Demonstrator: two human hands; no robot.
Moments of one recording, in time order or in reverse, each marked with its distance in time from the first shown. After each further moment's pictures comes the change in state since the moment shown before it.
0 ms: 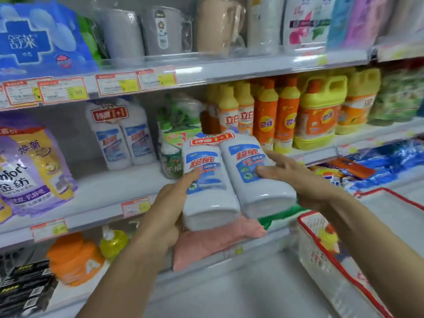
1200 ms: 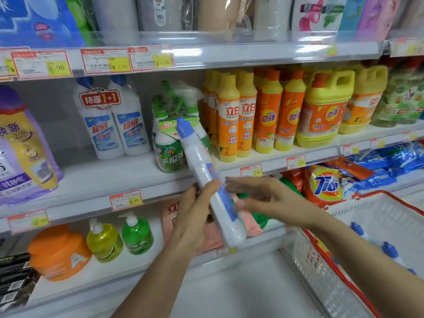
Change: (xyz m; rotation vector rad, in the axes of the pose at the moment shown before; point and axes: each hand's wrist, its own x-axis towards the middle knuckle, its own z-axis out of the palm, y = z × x) left_hand 0.040 -0.068 0.027 -0.041 0.016 0.113; right_hand 0.014 0.054 -0.001 -0.606 -0.105 -0.177
